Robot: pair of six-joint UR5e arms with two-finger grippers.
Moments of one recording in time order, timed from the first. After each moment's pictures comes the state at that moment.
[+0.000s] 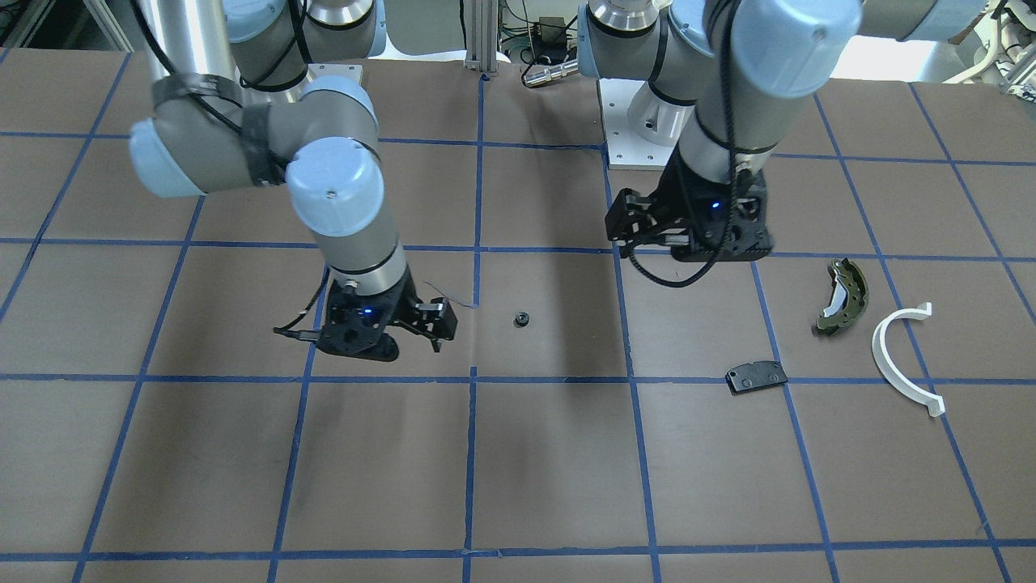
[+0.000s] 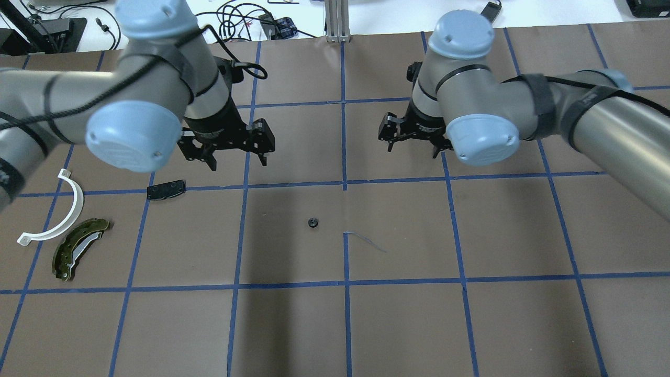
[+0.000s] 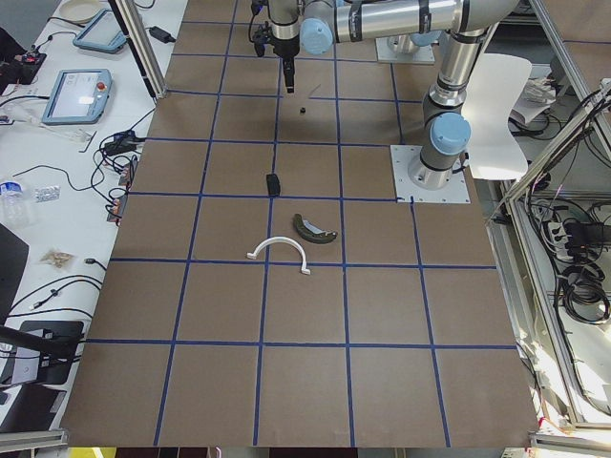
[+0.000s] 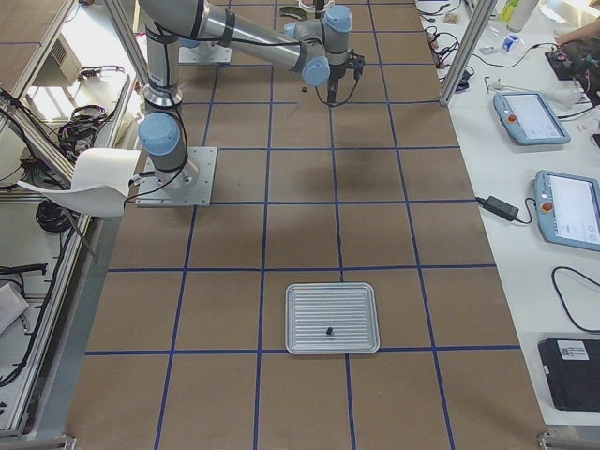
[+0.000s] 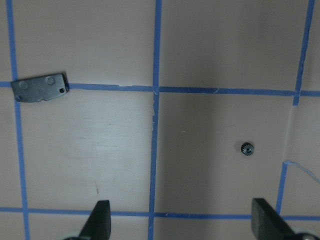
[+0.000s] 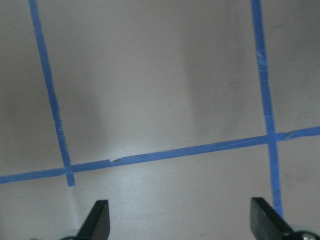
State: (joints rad) left arm -1.72 -1.70 -1.79 -1.25 1.56 -0.24; right arm 1.64 -1.32 1.76 -2.05 -1.50 0.23
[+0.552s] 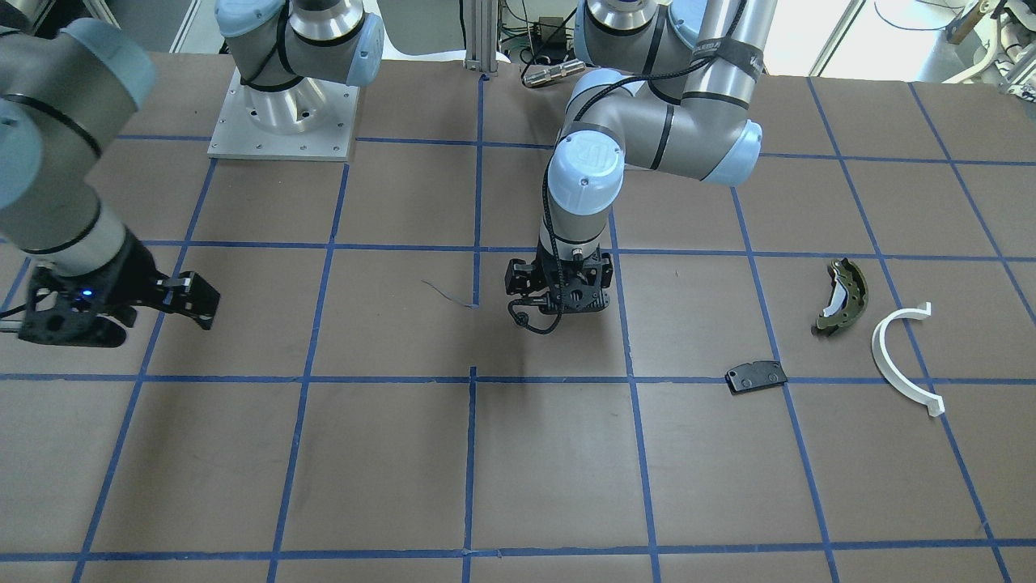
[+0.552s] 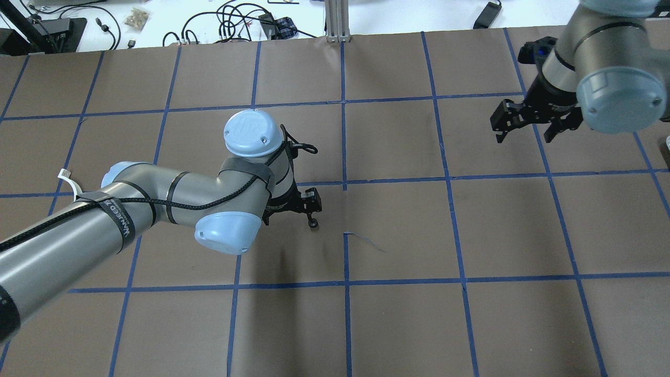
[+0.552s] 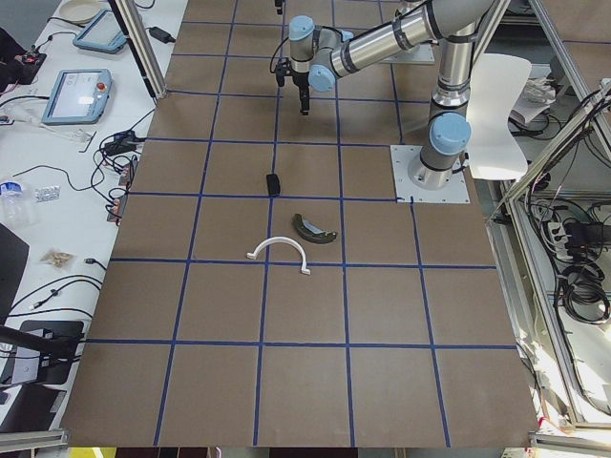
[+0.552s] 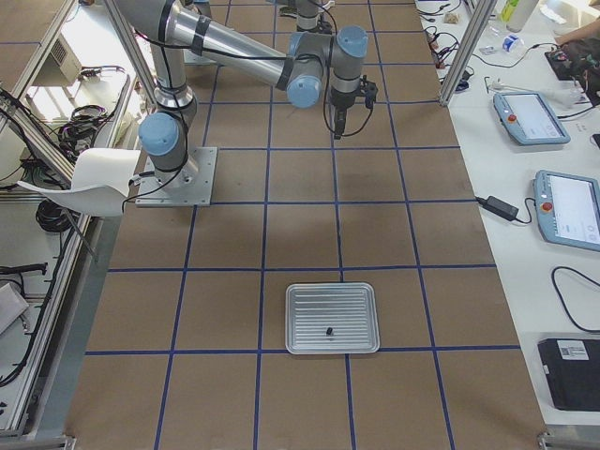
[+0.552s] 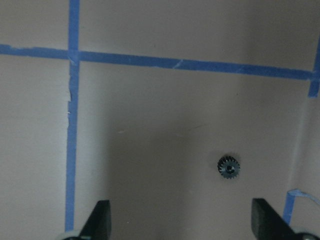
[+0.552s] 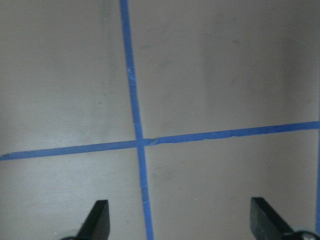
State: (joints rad) left arm -1.83 -1.84 -2.03 -0.90 1.56 -0.34; right arm 1.30 -1.40 1.77 -1.92 -1.57 -0.26
